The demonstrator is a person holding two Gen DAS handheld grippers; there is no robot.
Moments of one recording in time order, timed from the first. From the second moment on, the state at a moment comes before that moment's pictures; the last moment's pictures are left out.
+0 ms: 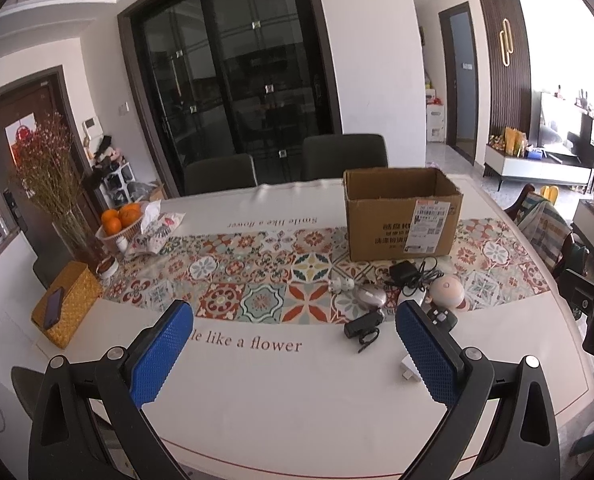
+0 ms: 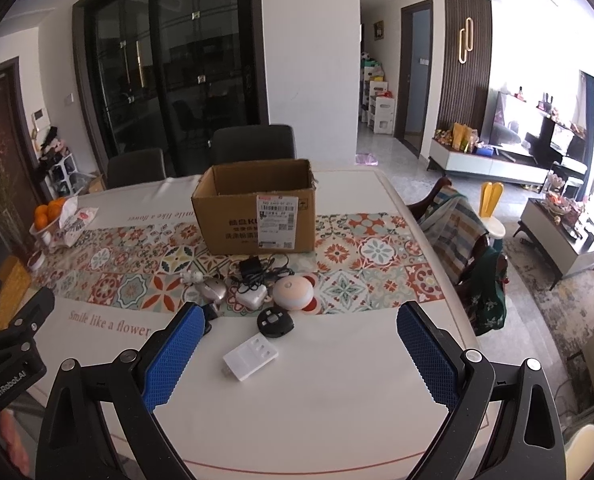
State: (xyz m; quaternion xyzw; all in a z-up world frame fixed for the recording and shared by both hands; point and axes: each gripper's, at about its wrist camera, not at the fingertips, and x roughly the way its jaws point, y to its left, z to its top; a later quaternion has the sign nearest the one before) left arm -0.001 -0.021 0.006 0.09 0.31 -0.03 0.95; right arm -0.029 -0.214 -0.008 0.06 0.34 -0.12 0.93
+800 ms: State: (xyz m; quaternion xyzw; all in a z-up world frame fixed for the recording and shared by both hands) left arm 0.048 -0.021 -0.121 0.08 0.50 0.03 0.86; right arm 0.083 -0.195 -0.155 0.03 0.58 0.05 0.82
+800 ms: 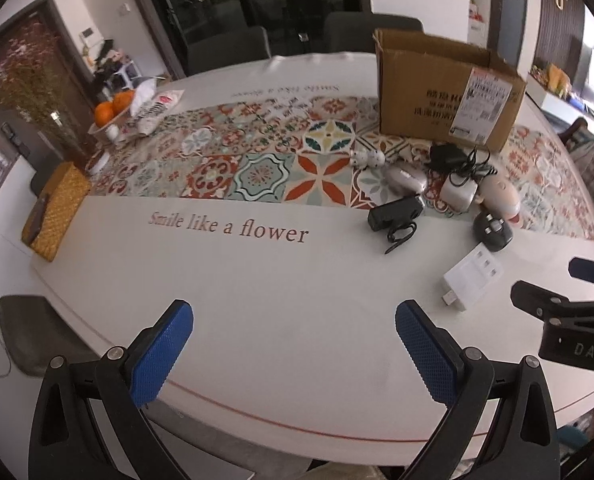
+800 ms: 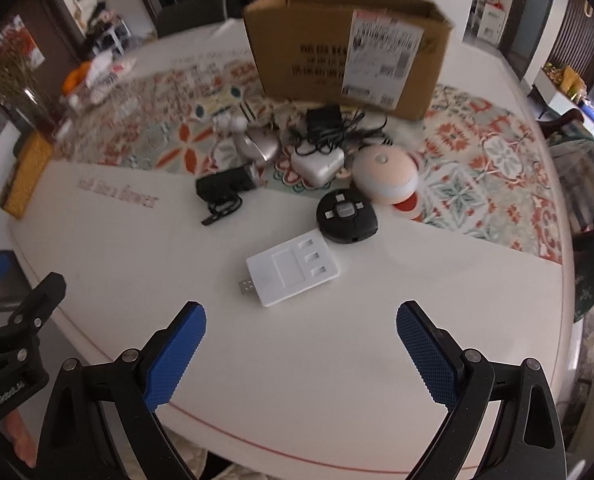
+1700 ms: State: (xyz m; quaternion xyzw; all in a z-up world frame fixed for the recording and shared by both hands) left arm 0.145 -0.027 -0.196 0.11 0.59 -0.04 0.80; right arm 0.157 -0.171 -0.248 -0.01 0.70 0.04 0.72
